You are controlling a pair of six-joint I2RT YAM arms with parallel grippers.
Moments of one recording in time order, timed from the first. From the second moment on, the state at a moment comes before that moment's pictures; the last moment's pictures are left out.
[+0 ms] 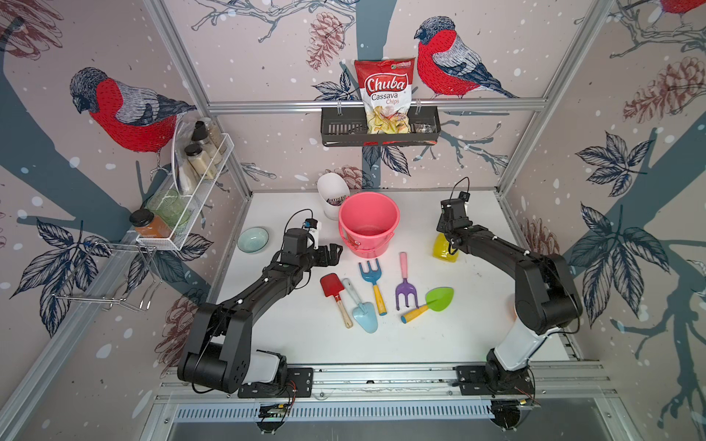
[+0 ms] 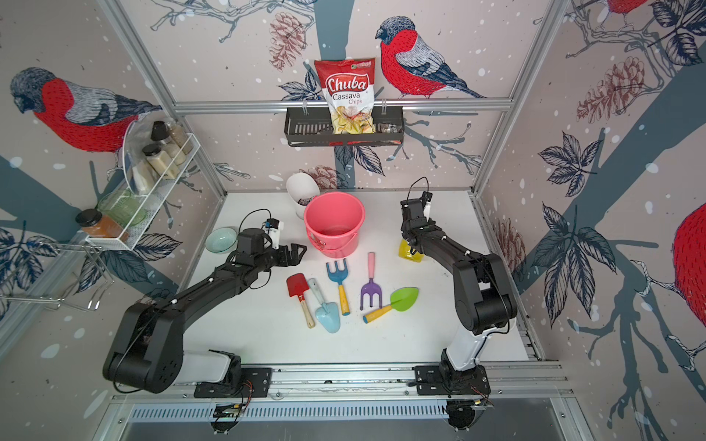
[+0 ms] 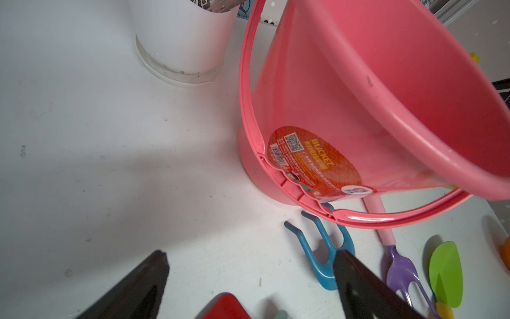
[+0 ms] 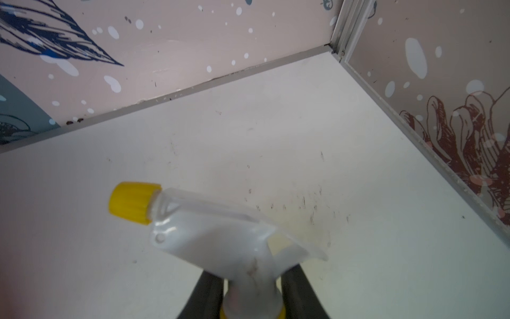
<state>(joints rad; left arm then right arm) -0.23 1.38 0.70 0.06 0.31 -0.26 0.33 1.74 1.14 -0.09 0.53 0.40</state>
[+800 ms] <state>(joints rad) -0.25 1.20 0.57 0.19 0.32 -0.29 0.34 2.19 1.47 0.38 0.88 0.18</state>
